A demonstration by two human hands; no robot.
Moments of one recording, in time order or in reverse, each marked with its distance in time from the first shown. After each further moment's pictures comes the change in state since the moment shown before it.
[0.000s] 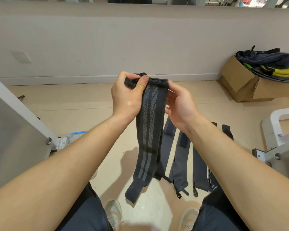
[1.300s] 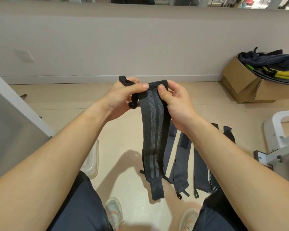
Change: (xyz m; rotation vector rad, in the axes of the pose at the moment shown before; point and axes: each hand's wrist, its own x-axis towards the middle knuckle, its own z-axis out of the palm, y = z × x) left_hand 0.026 0.000 -0.036 -0.430 -0.708 -0.434; right_hand 0.005 0.012 0.002 -0.236 -0.067 -0.273
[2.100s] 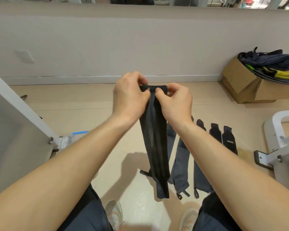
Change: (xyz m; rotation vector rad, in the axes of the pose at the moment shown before) left_hand -0.001 -0.011 0.036 1.024 0.657 0.403; right_hand 0.000 0.002 0.010 -0.552 0.412 -0.063
